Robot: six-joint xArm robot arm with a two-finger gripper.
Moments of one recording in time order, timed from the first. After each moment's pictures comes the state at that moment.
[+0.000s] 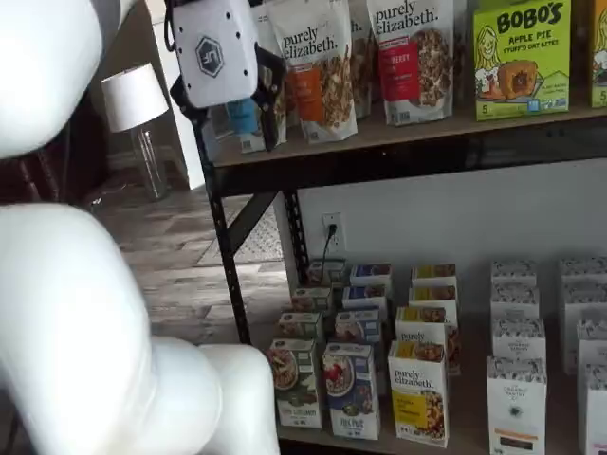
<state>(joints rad) 0.03 -0.86 -1.12 0.01 1.96 0.04</state>
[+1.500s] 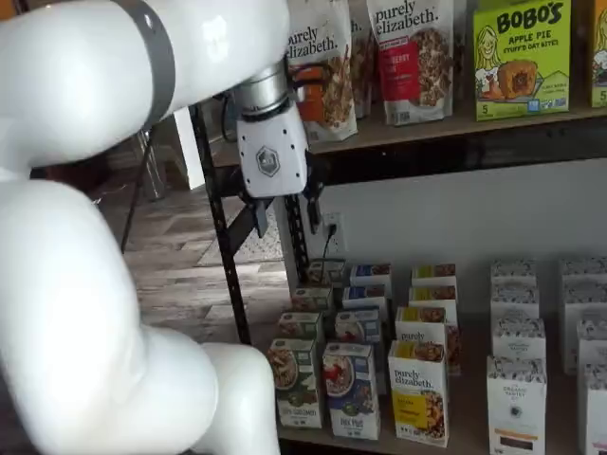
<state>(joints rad) -0.04 -0.81 -0.70 0.03 1.43 -0.04</state>
